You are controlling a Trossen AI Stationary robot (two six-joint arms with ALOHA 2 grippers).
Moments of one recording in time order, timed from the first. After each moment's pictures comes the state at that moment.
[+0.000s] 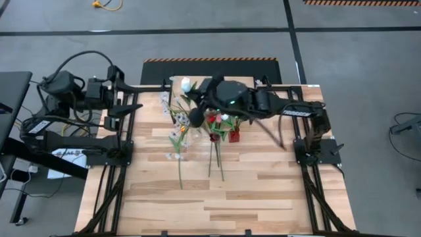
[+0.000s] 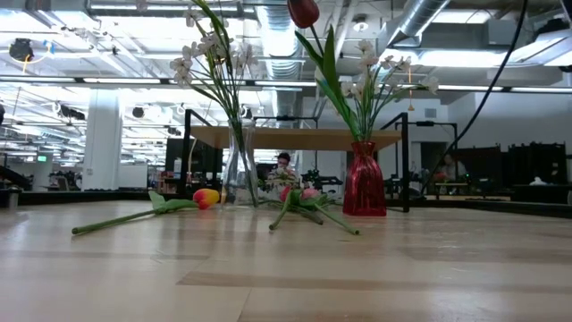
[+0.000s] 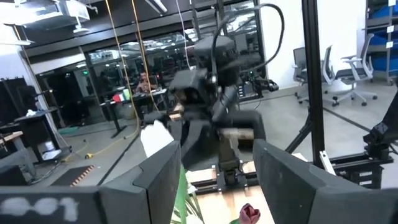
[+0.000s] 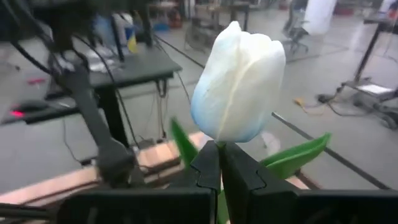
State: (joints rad) left arm 0.26 0.75 1.34 -0.46 0.25 0.17; right arm 0.03 1.87 2.15 -0.51 0.45 0.08
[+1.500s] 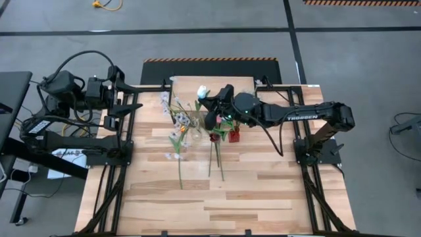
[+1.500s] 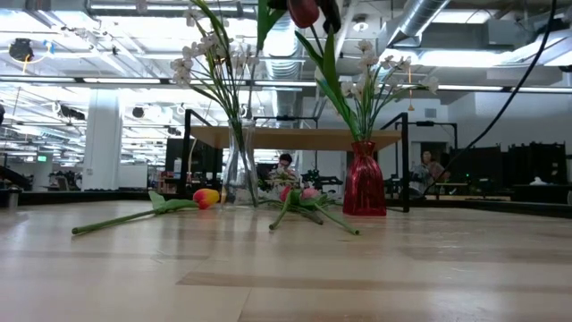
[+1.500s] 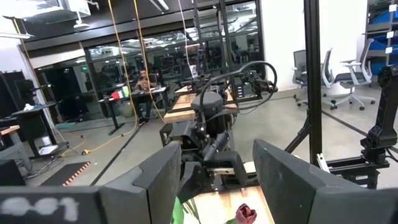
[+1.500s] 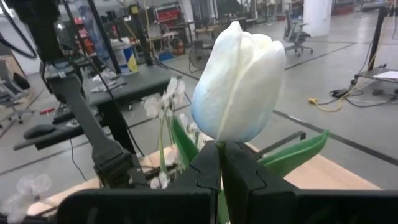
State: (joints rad) left arm 0.26 0.75 1.34 -0.46 0.25 0.15; right arm -0.04 1.59 1.34 0.16 0.37 0.19
